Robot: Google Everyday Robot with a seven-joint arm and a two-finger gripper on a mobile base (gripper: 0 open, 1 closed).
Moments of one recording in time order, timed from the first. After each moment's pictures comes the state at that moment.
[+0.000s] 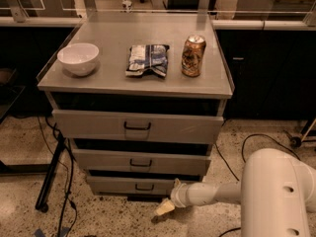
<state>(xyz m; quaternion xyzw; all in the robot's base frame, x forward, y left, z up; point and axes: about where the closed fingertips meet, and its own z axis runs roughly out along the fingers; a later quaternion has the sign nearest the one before) 0.553 -0.051 0.242 -0.43 0.84 0.16 0.28</state>
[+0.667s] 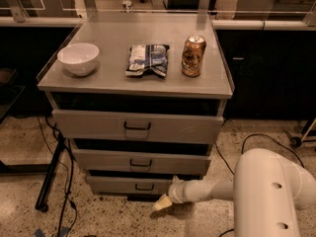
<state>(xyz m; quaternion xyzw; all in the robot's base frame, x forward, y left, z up) 0.579 -0.044 0.230 -0.43 0.84 0.15 0.29</state>
